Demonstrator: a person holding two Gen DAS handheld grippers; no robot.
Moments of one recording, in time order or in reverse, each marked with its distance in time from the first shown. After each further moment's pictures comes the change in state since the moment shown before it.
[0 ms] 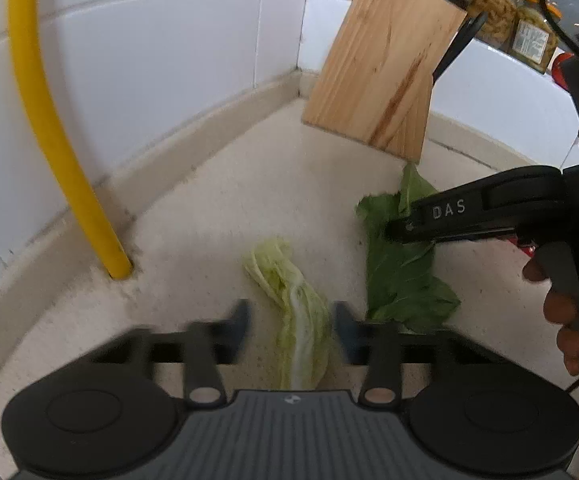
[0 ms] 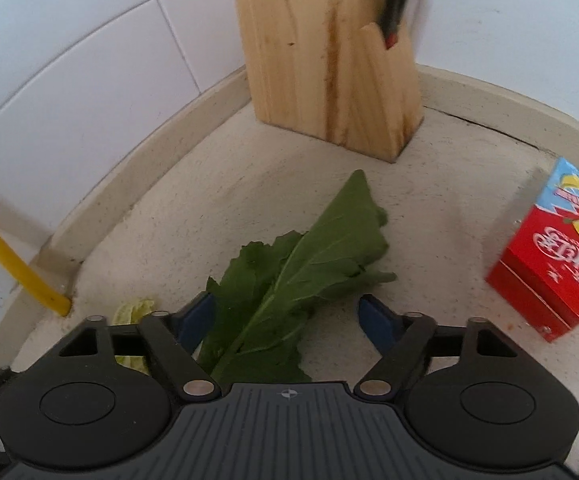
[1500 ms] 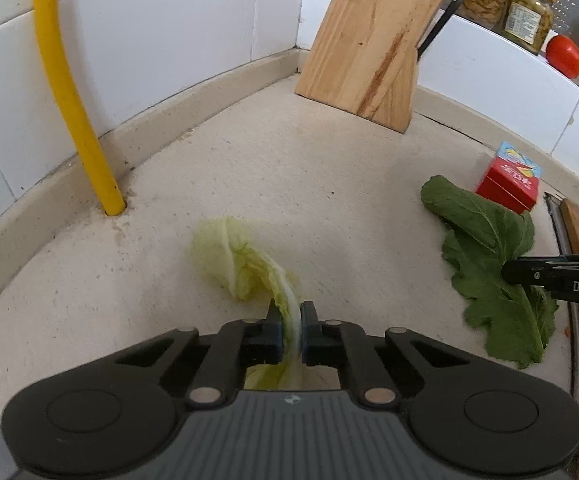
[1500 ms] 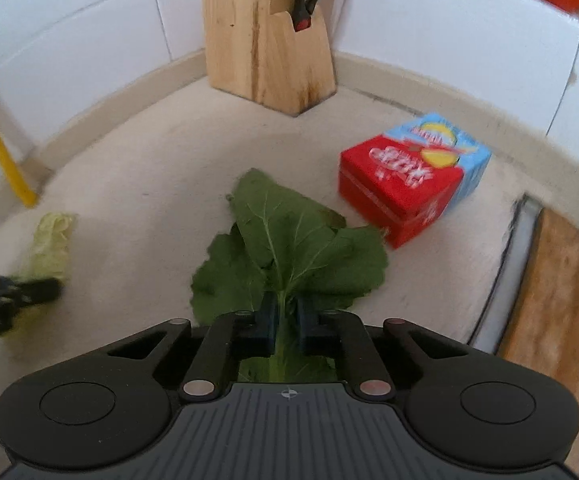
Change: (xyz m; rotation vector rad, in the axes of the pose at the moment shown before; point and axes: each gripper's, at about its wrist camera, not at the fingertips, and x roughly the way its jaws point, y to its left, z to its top) left arm -0.025 -0.032 -0.035 -0.029 0.020 0.050; right arm -0.077 -0.066 -0.073 -0.108 -0.007 -0.048
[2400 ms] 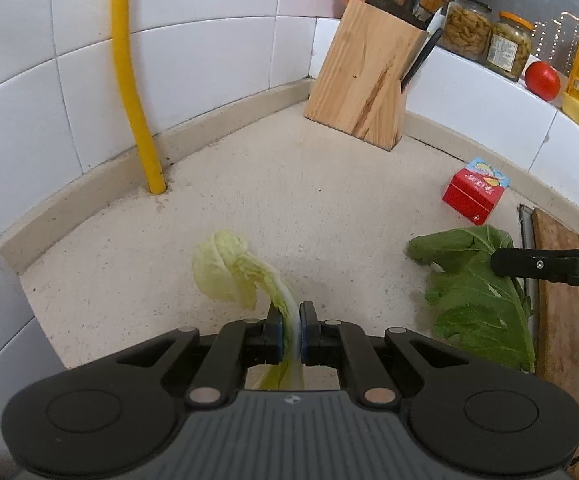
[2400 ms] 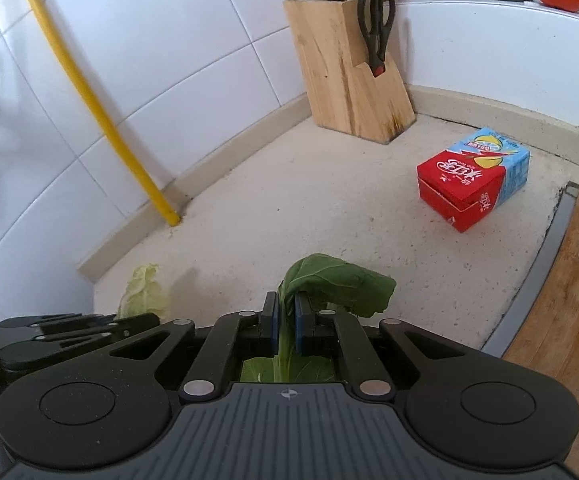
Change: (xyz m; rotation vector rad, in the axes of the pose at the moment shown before) left arm -0.075 -0.026 -0.039 -0.070 -0.080 0.060; right arm -0.071 -0.014 -0.029 0.027 -0.100 0.339
